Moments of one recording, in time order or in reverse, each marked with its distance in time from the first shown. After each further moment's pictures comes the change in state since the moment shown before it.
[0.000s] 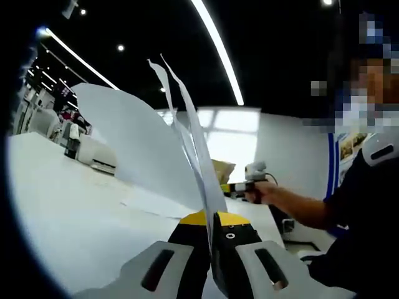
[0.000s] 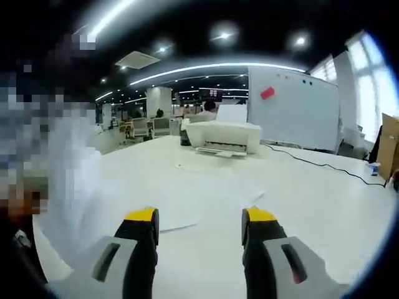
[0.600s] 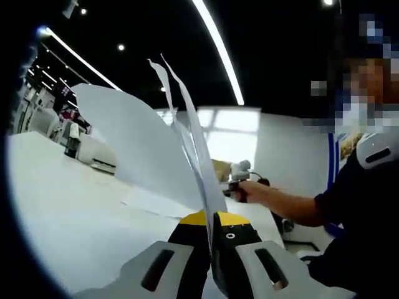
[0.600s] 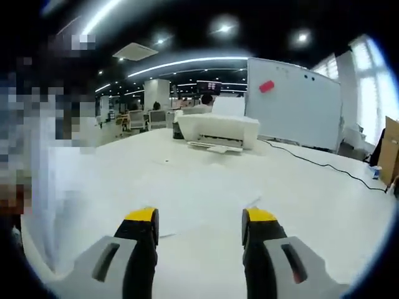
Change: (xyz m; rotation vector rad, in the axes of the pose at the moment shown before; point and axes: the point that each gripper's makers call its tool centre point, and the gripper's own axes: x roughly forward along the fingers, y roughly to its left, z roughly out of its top) left arm 0.000 0.001 -0.001 -0.005 0.002 0.001; right arm 0.051 -0.026 -0.002 -0.010 0.050 -0.011
